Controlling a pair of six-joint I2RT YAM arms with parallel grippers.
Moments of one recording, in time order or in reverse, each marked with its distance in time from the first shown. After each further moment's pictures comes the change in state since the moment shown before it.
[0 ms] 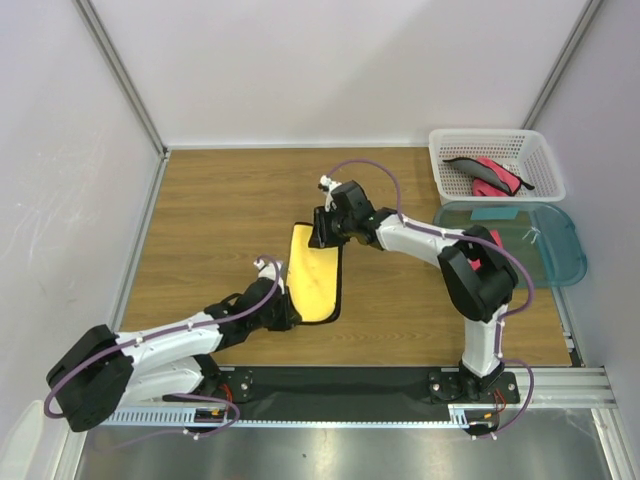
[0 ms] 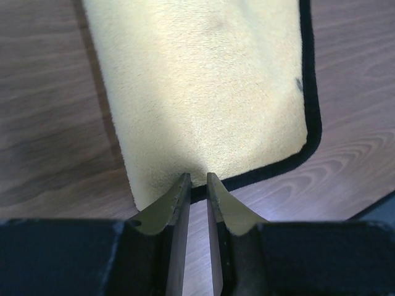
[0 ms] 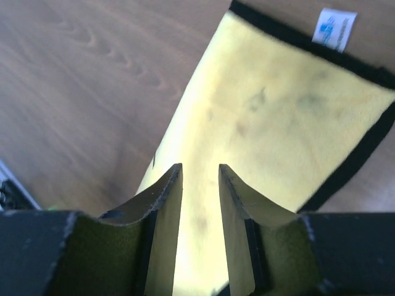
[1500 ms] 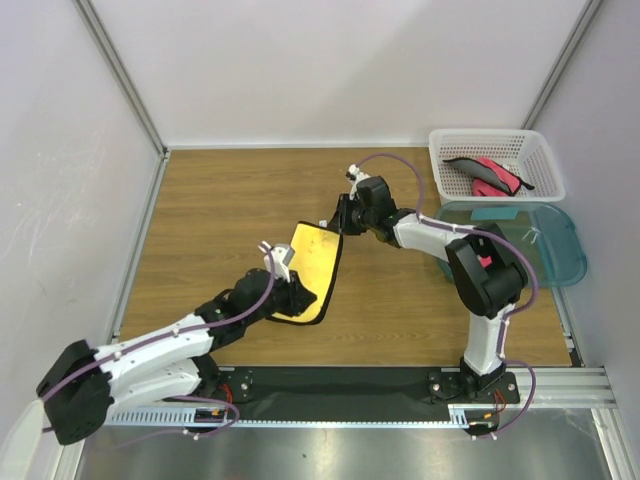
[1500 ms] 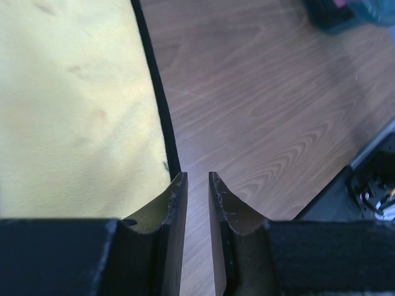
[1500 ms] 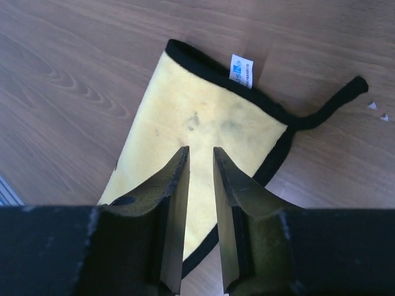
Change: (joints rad) left arm -0.023 -0.156 0.082 0.080 0.014 0.159; right arm -0.122 -0.061 -0.143 0.195 0.017 0.072
